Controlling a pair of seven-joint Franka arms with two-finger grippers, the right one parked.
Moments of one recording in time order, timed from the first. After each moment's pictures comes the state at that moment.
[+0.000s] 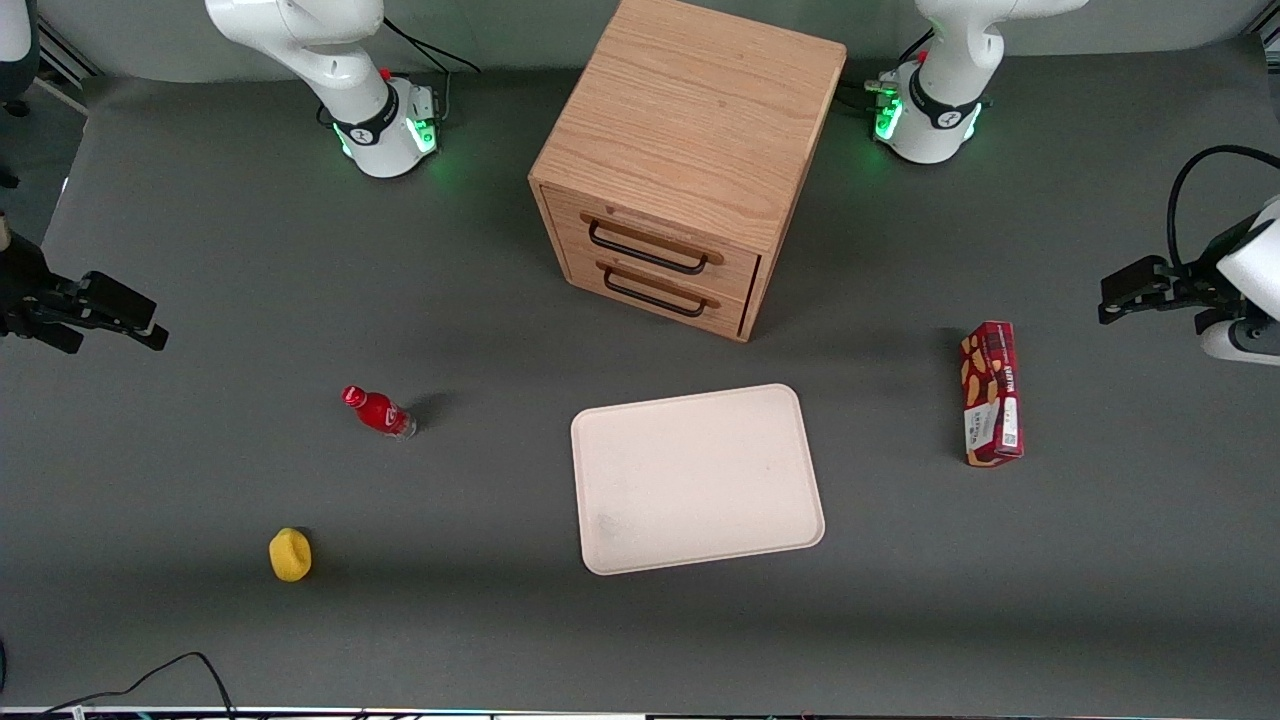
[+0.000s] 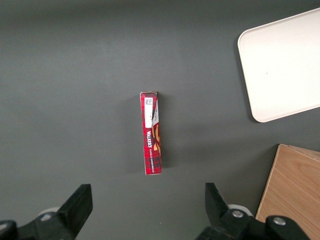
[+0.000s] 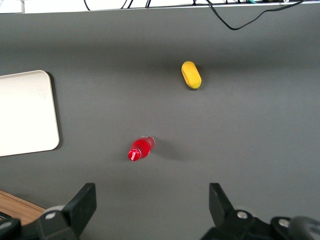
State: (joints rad) arm 0.03 0.11 -0.05 -1.49 0.00 1.56 0.12
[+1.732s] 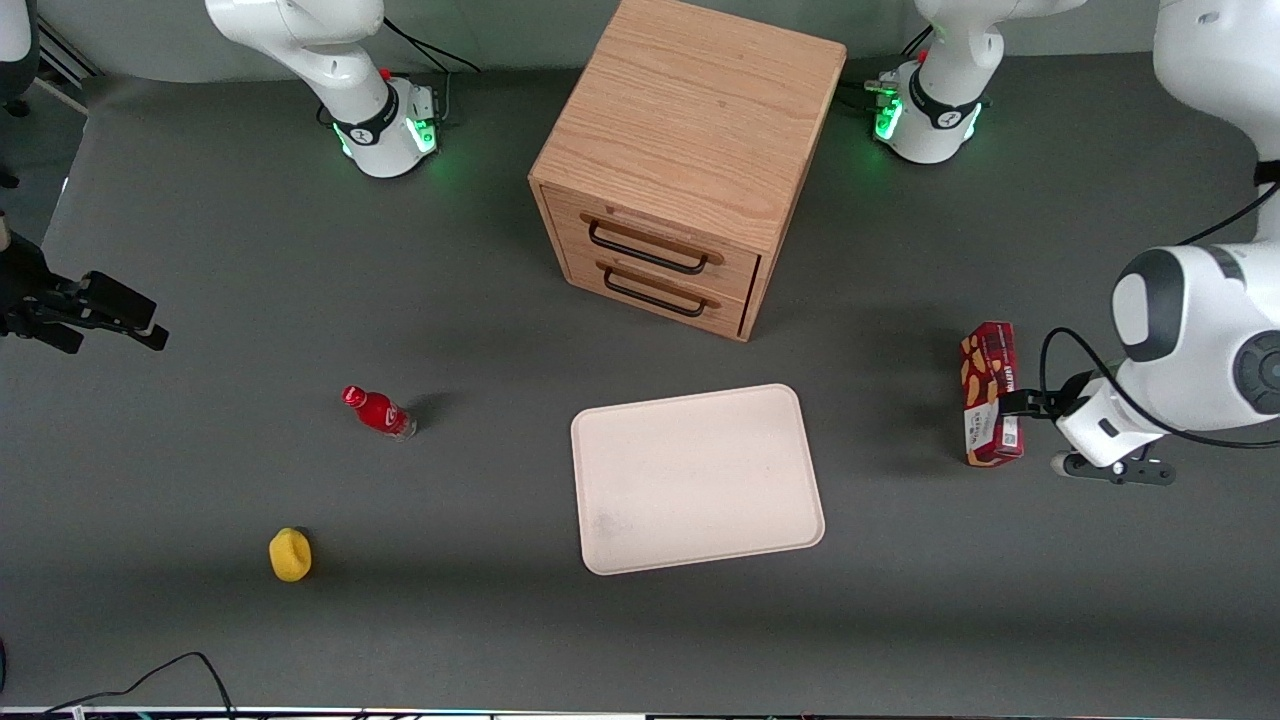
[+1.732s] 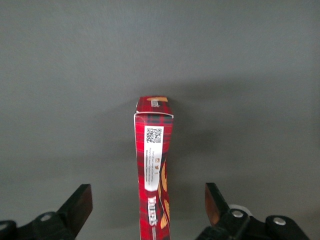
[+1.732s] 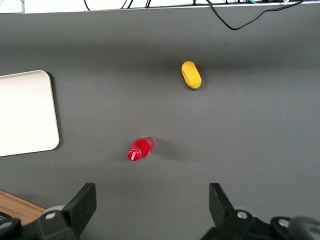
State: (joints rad) arm 0.07 0.41 -0.05 -1.78 0.00 2.02 0.12
